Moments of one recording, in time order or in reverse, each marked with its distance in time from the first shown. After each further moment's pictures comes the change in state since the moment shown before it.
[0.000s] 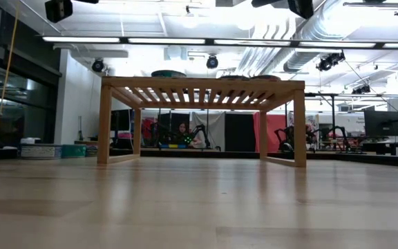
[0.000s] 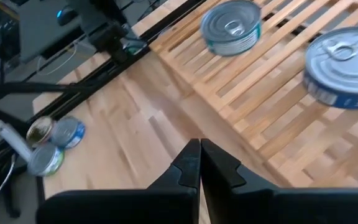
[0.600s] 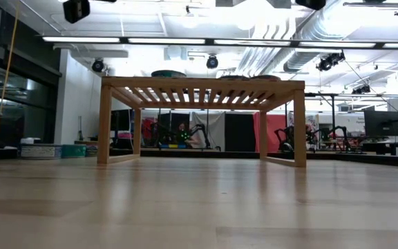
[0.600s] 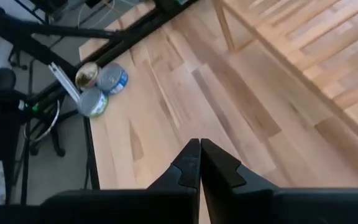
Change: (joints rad) left arm -0.049 0.129 -0.001 0.133 0.000 0.024; right arm 0.129 0.001 0.000 -0.043 -0.126 0.048
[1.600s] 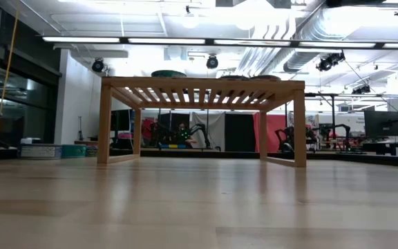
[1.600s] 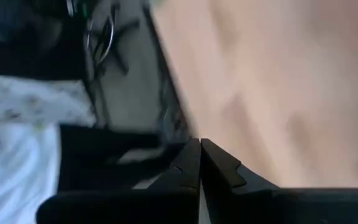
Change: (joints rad) left arm -0.349 0.245 0.000 0.390 0.001 0.056; right arm 0.286 0.343 0.000 0.254 -0.304 0.412
